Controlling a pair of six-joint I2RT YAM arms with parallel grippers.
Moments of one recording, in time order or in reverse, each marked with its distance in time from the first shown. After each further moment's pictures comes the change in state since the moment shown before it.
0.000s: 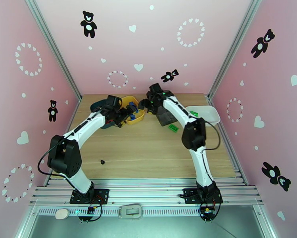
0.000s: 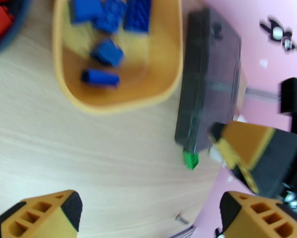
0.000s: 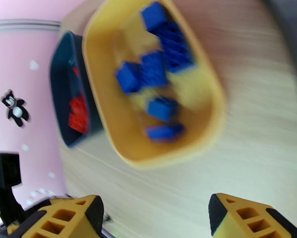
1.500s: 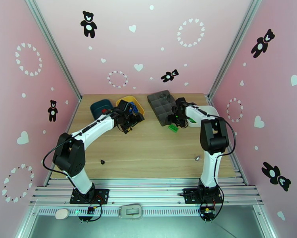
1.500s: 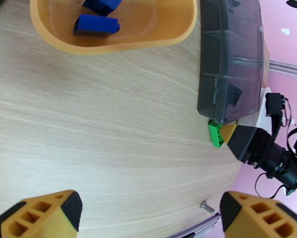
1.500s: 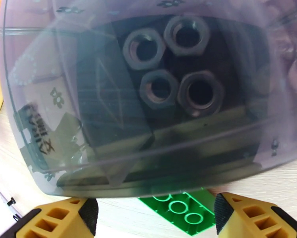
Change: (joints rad) left arm -0.099 0.040 0.002 -0.051 -0.060 0.005; right arm -0.273 -0.126 -0.576 0.129 0.108 -0.319
